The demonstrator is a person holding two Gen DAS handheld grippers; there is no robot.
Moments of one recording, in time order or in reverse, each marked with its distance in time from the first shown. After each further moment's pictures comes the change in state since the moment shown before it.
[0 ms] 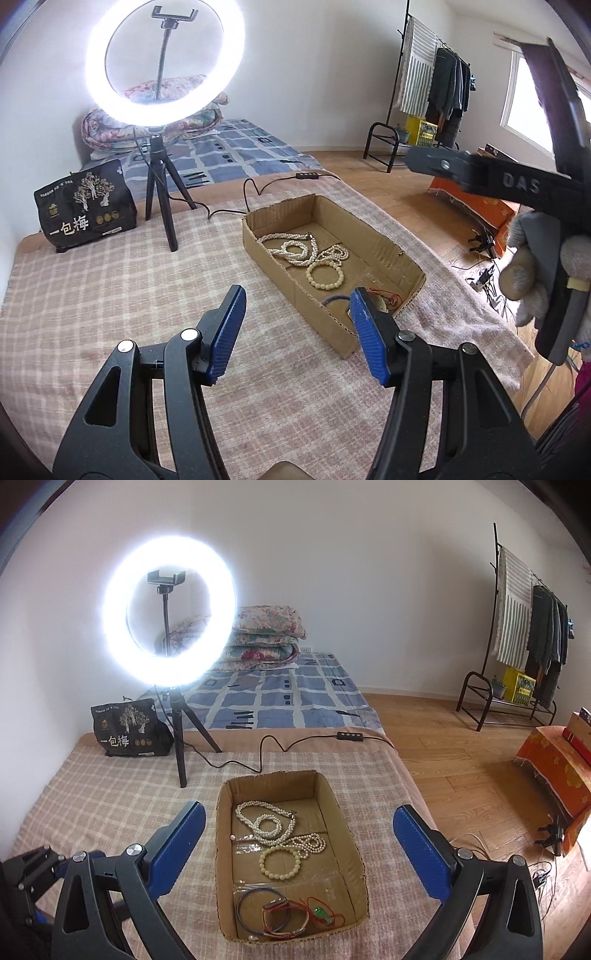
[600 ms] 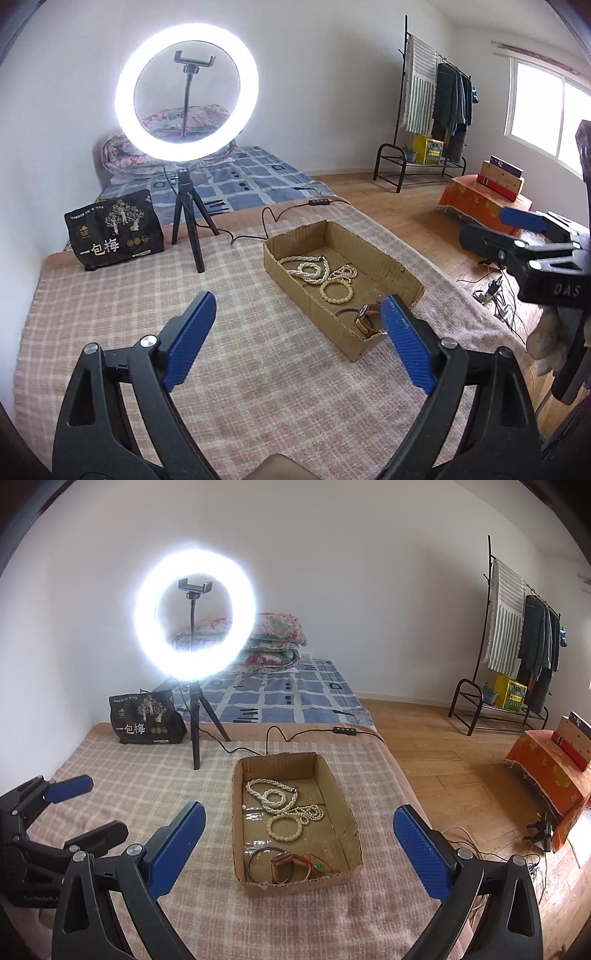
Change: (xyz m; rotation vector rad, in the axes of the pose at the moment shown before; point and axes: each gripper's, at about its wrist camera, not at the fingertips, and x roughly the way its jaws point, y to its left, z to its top) left arm -0.053 0.002 0.000 0.016 -0.099 0.061; right arm -0.072 0.012 -0.040 -0.010 -0.029 -0.011
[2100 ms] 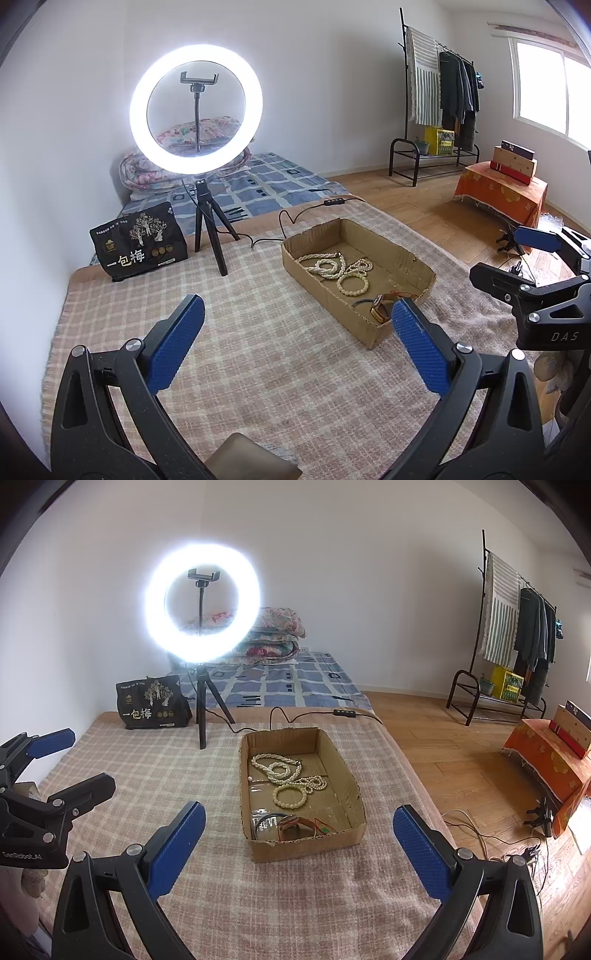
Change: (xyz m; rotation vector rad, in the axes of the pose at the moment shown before) left arm -0.024 -0.014 -0.011 0.080 -0.015 0.095; right arm -0.020 0.007 -0.039 0.007 0.018 -0.005
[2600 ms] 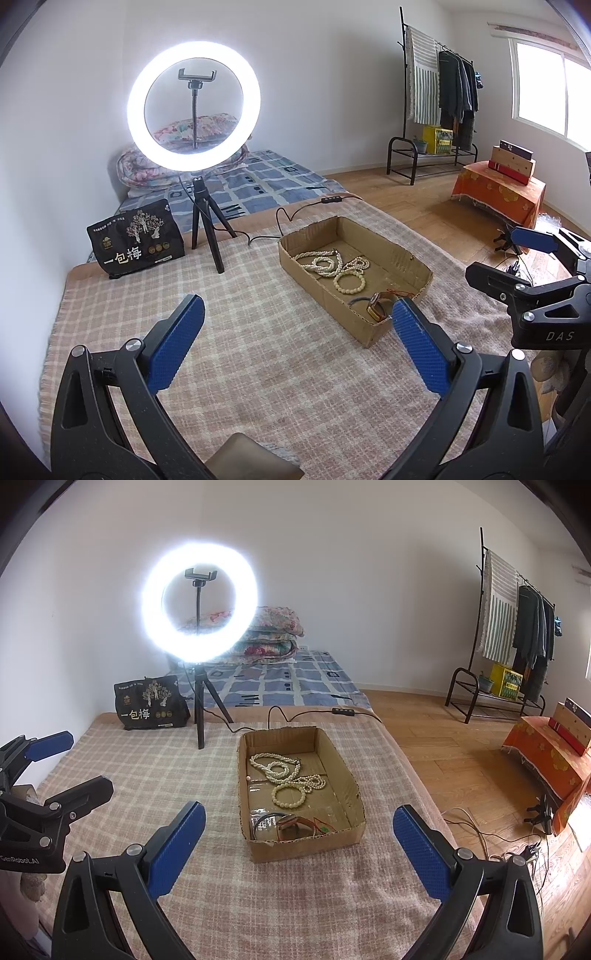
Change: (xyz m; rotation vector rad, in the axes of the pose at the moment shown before) left arm 0.000 -0.002 0.000 -0.007 0.008 -0.011; right arm 0.002 0.000 0.000 0.004 0.006 -0.001
